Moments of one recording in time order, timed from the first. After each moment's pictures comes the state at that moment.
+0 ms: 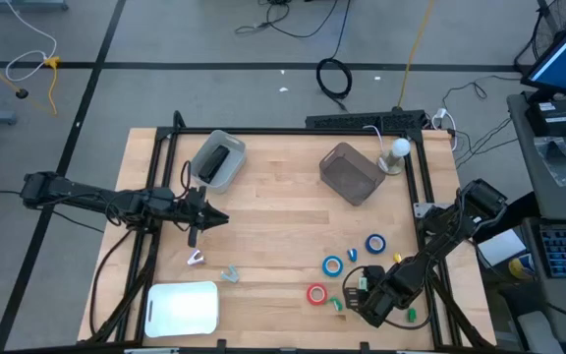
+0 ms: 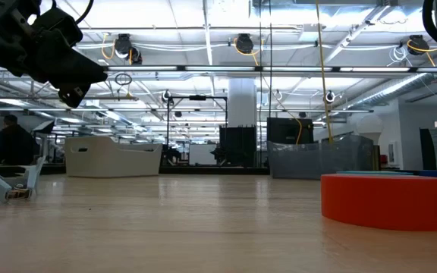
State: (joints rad) left arm -0.09 0.57 0.15 0.21 0.00 -0.33; right arm 0.80 1.68 0.90 -0.47 -0.03 2.37
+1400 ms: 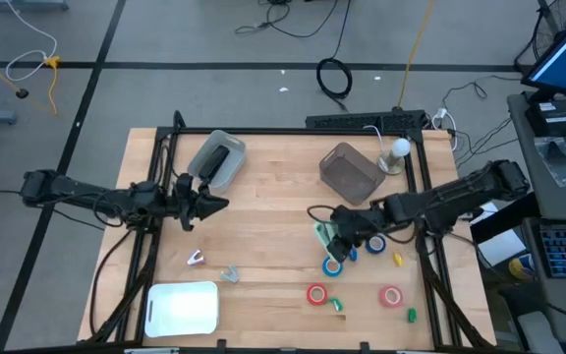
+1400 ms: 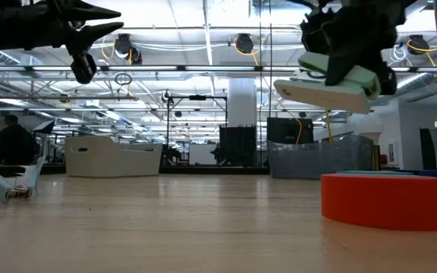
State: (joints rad) left arm -0.09 0.65 0.16 0.67 -0.09 -0.68; right arm 0.22 1.34 0.90 -0.50 -0.09 1.05
